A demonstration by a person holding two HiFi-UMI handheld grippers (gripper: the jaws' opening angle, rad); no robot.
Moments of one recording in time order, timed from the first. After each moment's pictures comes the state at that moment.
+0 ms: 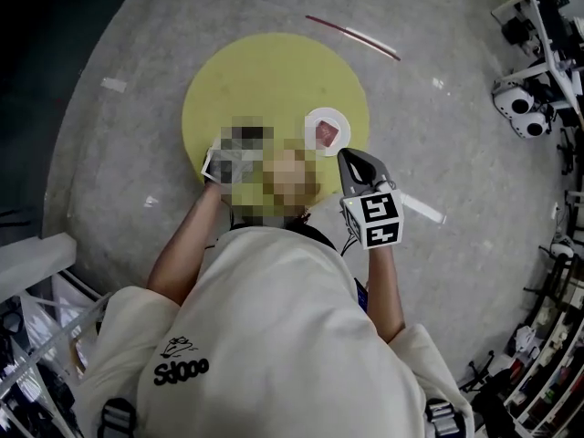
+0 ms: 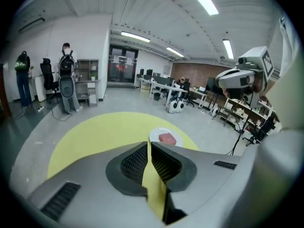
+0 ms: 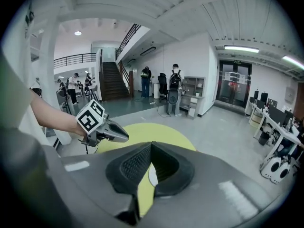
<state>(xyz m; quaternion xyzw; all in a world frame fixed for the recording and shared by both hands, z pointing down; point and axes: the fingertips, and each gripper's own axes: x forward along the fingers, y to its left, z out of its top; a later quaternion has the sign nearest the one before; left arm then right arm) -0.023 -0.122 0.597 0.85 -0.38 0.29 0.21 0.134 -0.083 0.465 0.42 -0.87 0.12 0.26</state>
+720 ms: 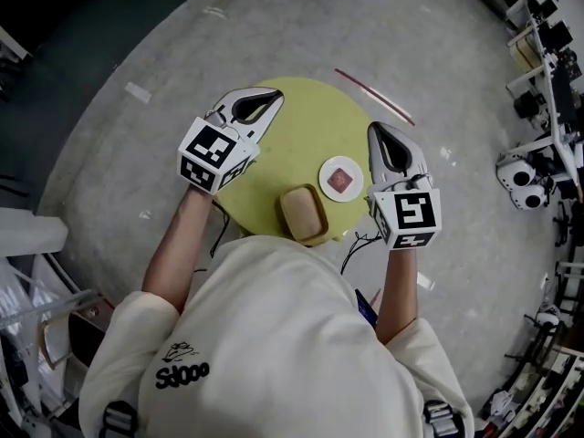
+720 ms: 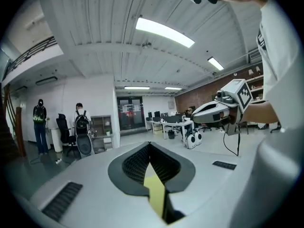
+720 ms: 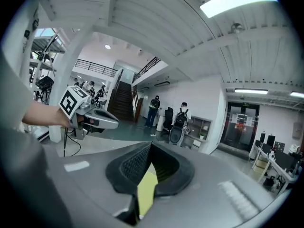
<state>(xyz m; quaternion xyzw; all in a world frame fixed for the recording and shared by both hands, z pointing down) -0.092 -0.164 0.330 0.87 -0.48 0.10 -0.01 0.065 -0.158 0.302 0.39 -0.91 -0.07 0.13</state>
